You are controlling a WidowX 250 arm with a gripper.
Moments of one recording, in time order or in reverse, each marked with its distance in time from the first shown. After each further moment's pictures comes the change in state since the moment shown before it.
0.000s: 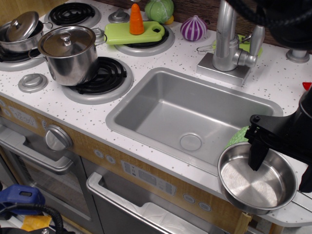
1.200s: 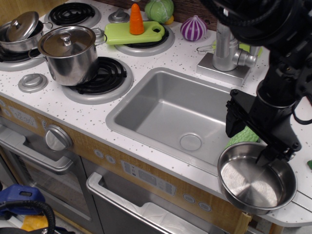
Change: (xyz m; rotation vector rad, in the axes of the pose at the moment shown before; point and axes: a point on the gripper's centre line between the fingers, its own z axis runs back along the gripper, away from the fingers) arm 0.043 0.044 -0.039 0.036 -0.087 -0.450
